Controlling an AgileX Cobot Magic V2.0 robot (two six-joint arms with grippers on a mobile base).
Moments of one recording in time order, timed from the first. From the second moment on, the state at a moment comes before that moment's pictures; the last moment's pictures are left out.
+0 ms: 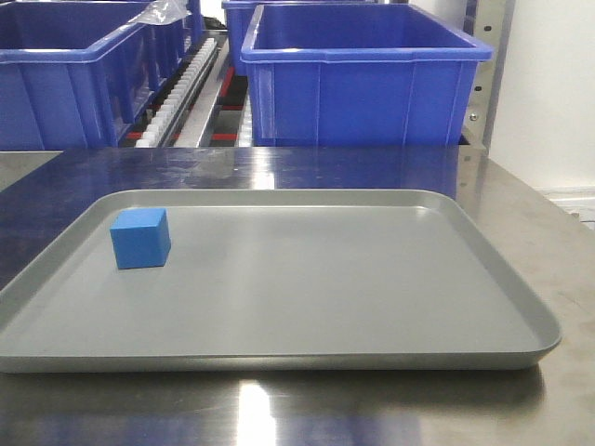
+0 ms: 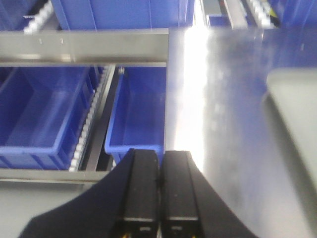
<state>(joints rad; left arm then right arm) -0.05 0.22 -0.20 0.28 0.36 -0.30 0.05 0.56 -0.33 -0.22 0.17 0.39</state>
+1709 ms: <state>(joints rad) -0.05 0.73 -0.55 0.13 0.52 -0.30 0.05 0.56 -0.33 -0.22 0.17 0.39</state>
